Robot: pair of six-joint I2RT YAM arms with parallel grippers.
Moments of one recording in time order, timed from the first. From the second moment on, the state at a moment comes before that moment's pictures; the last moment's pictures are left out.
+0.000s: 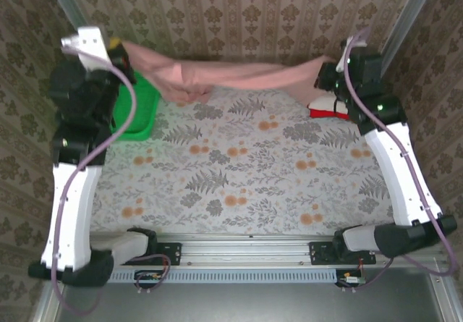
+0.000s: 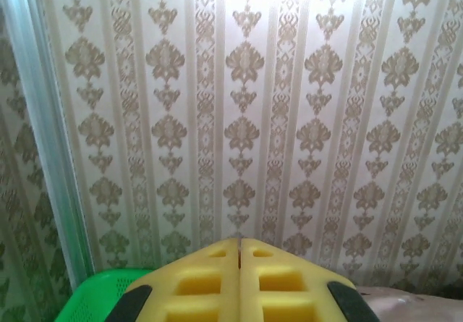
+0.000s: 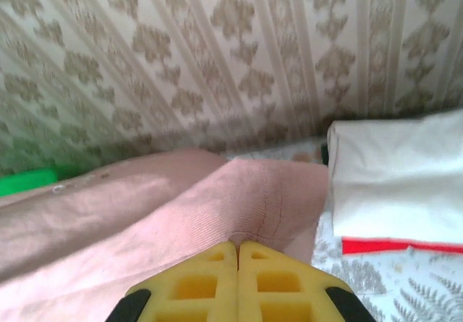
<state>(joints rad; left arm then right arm) -0.25 1.07 1.55 -0.39 -0.15 -0.05 0.19 1.30 1.57 -0.67 0.10 0.38</state>
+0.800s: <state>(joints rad) -0.49 0.44 0.58 -0.89 -0.26 -0.74 0.19 0.93 0.65 -0.79 0.10 0.58</state>
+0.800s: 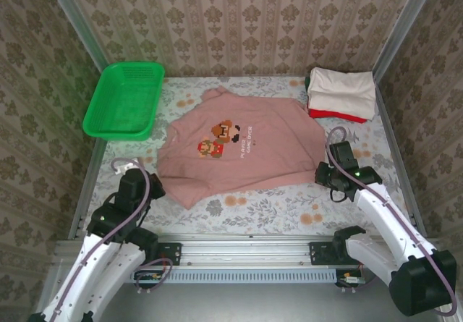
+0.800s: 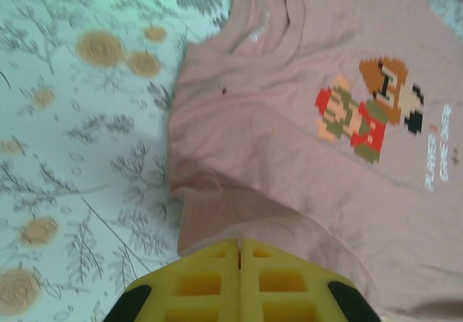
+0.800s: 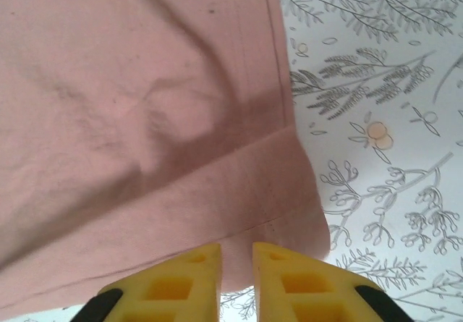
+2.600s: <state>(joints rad) -0.35 1.80 1.18 -0.48 -0.14 -0.44 0.52 1.31 0.71 -0.68 0.21 0.84</state>
